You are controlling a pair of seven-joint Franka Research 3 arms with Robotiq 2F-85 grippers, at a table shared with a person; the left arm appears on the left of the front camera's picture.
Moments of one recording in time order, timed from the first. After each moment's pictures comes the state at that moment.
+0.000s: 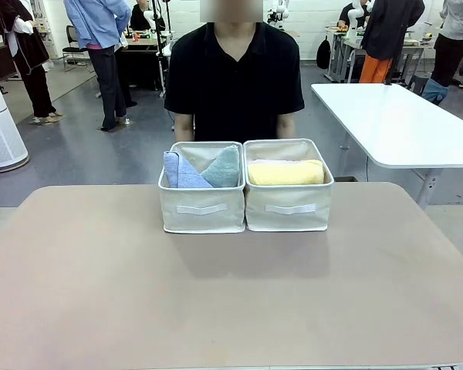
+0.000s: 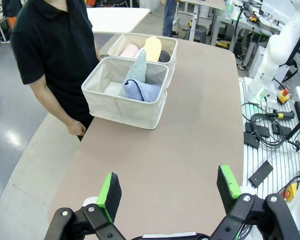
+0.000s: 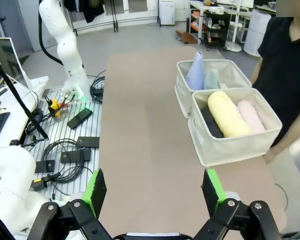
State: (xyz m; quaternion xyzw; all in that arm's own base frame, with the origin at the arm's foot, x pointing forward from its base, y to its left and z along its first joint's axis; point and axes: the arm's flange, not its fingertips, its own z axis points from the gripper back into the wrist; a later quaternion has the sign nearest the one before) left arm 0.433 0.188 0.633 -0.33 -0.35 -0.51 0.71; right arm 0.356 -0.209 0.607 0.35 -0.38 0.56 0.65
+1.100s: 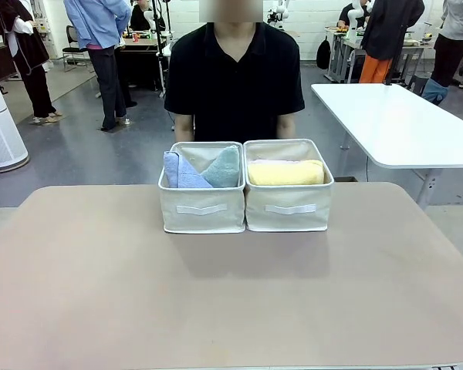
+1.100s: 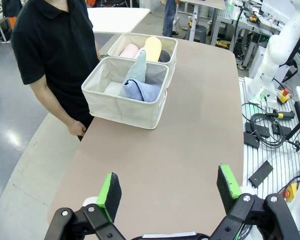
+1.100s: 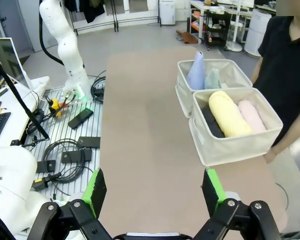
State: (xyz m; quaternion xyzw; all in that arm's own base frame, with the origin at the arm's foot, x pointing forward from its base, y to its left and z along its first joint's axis) left arm 0.433 0.188 0.633 -0.33 -0.35 -0.51 0.71; right arm 0.355 -0.209 0.608 0.36 -0.38 0.56 0.65
